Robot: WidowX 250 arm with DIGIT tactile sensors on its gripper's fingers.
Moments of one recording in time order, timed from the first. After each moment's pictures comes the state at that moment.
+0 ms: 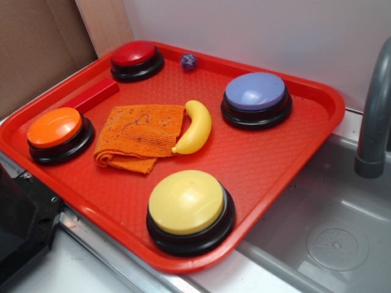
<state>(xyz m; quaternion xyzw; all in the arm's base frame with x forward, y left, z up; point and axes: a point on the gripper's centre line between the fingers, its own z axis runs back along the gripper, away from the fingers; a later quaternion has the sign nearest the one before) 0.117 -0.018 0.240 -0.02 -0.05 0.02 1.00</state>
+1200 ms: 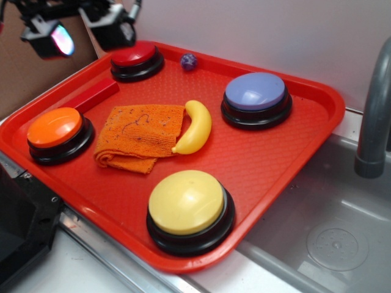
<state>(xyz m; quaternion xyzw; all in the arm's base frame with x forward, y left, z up) 0.192 -0.022 0.139 -0.05 -0.09 0.28 0.95</state>
